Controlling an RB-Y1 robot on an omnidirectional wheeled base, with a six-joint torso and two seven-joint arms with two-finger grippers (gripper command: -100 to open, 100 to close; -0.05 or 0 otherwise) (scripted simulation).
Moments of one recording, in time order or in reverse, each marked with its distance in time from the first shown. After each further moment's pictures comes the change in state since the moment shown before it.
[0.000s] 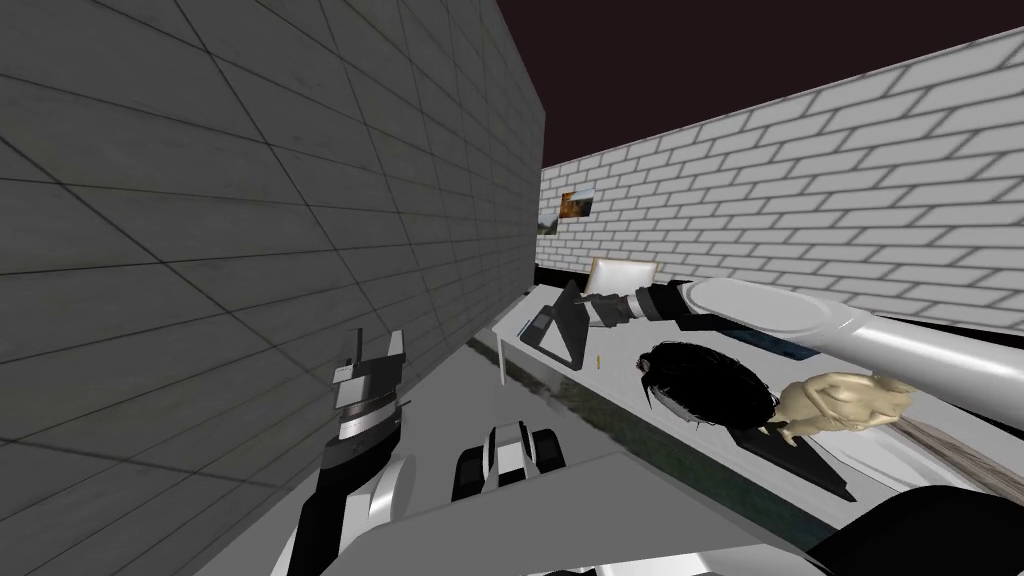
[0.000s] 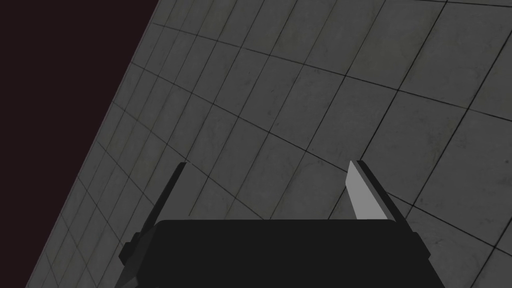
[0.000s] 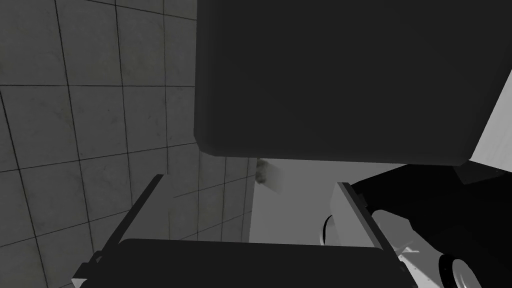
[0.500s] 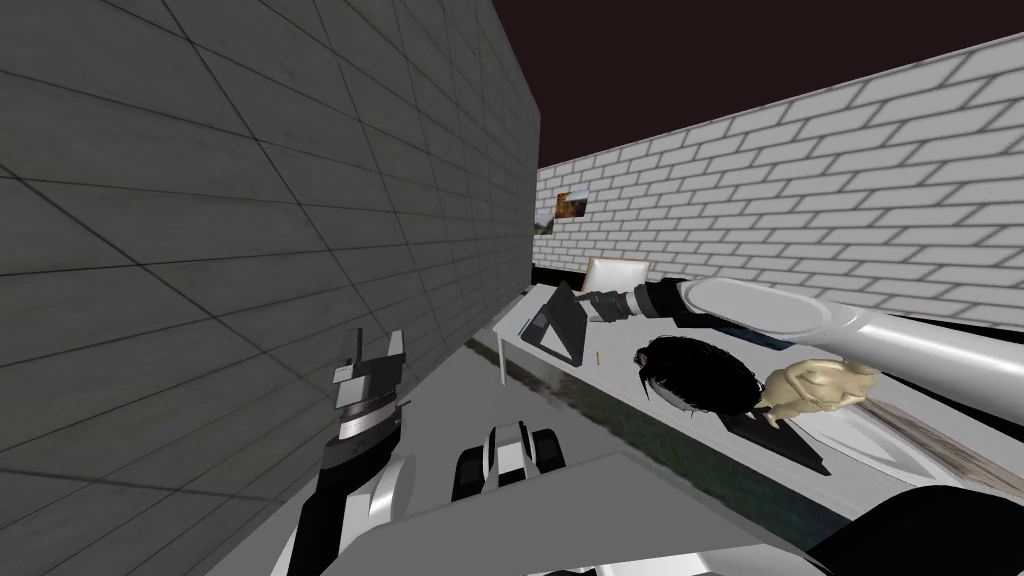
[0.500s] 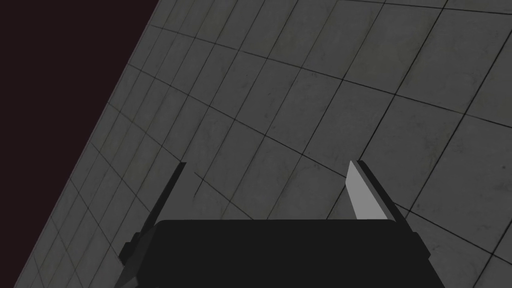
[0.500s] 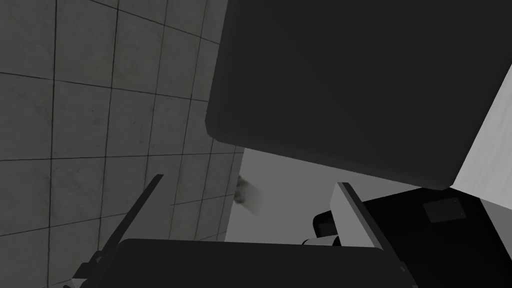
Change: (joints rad) left arm 0.000 0.000 0.000 0.000 0.000 0.000 0.000; right arm 0.000 -0.014 -0.014 -0.028 0.098 0.036 0.047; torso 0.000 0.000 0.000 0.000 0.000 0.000
